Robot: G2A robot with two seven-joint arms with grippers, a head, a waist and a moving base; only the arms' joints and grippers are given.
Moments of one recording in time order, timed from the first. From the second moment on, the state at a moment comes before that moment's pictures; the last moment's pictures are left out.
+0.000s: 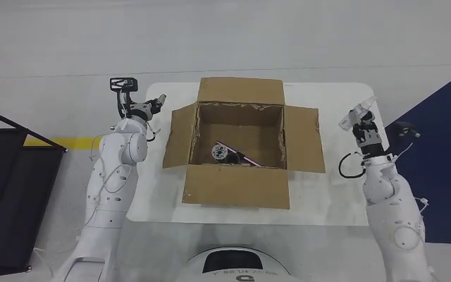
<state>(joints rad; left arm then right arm) 1.20 -1.33 -1.43 -1.47 1.29 0.12 -0.45 -1.39 -1.12 1.69 -1.13 -0.87 -0.54 -0.31</state>
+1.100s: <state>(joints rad) 1.20 -1.33 -1.43 -1.47 1.29 0.12 -0.45 -1.14 -1.13 1.59 -0.62 -1.11 -0.43 -0.53</state>
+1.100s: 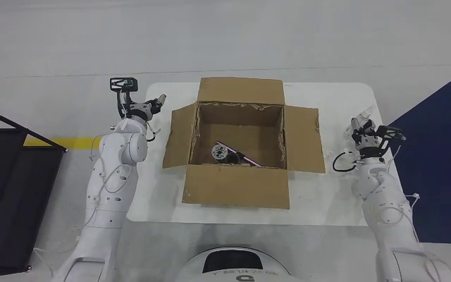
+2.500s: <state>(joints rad) 1.20 -1.33 -1.43 -1.47 1.29 0.12 -0.45 -1.34 -1.06 1.73 -0.96 -0.97 -0.48 0.07</state>
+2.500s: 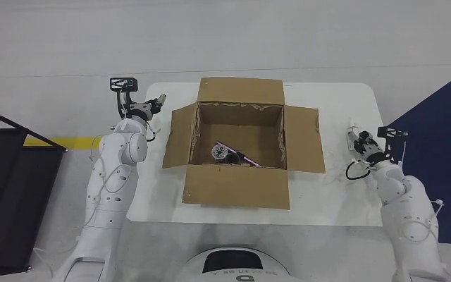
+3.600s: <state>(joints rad) 1.20 -1.33 -1.43 -1.47 1.29 0.12 -0.45 -1.38 -1.06 1.73 -1.04 -0.89 -0.44 0.15</state>
